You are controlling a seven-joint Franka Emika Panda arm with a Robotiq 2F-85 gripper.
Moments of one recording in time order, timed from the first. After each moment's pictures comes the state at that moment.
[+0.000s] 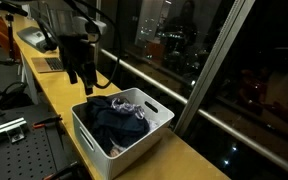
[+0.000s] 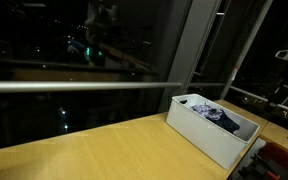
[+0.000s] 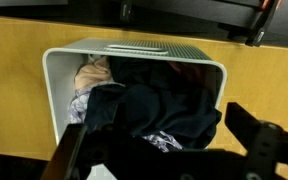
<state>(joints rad) 0.00 -0.47 -0.03 -2.70 -0.13 2.35 -0.18</state>
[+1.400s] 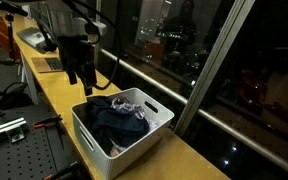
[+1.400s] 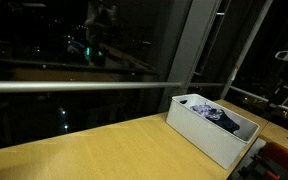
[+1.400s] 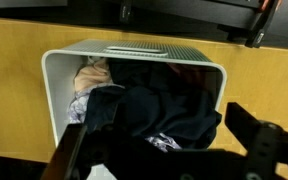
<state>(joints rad) 0.00 -0.47 -0.04 -2.70 -0.13 2.35 -0.18</state>
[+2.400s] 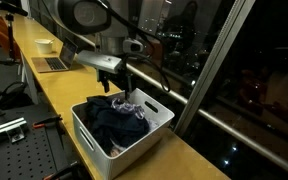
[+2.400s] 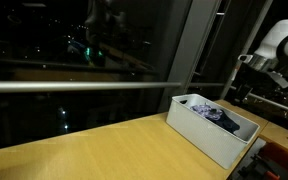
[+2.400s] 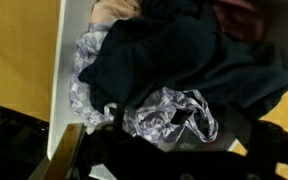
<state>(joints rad) 0.01 -0.04 -0.08 -2.40 -0.12 2.52 -0.46</state>
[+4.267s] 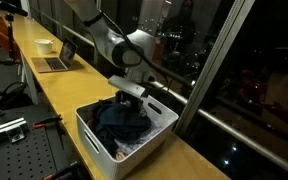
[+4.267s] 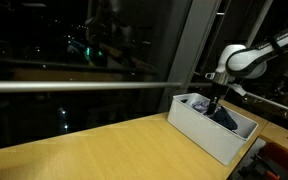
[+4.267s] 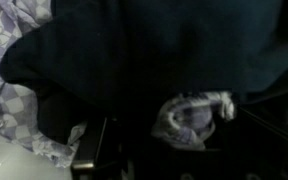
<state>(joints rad) -0.09 0.42 0.05 -1.97 -0.07 2.33 -0.52</state>
